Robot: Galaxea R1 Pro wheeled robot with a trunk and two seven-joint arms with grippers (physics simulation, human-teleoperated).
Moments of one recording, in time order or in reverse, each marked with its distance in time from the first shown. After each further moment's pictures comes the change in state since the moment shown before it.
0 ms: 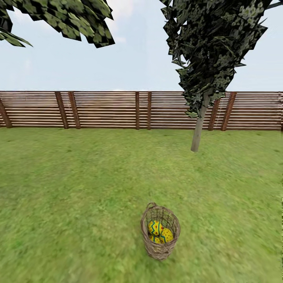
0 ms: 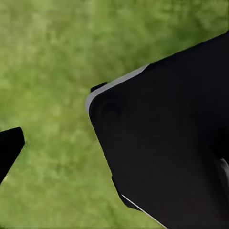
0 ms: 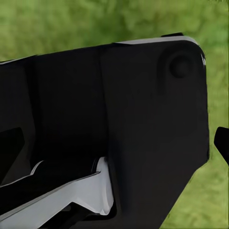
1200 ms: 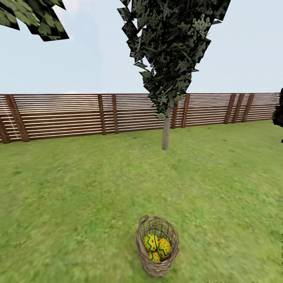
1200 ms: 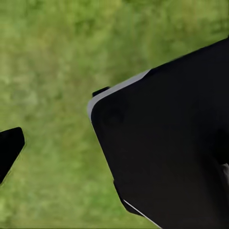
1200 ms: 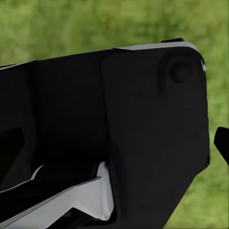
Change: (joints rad) left arm -0.001 0.000 0.000 0.000 0.000 -0.002 0.000; right arm 0.000 0.000 0.000 -0.001 0.000 0.001 0.000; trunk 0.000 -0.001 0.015
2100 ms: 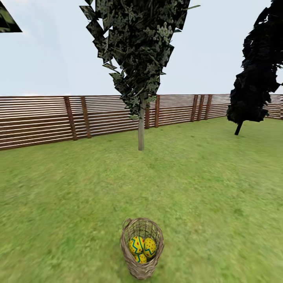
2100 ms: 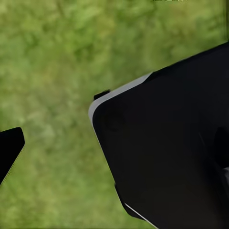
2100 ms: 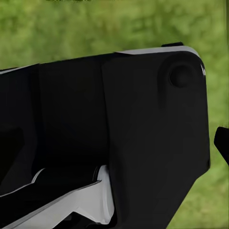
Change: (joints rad) left arm 0.000 0.000 0.000 0.000 0.000 0.000 0.000; right arm 0.000 0.000 0.000 0.000 0.000 0.000 0.000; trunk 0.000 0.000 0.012
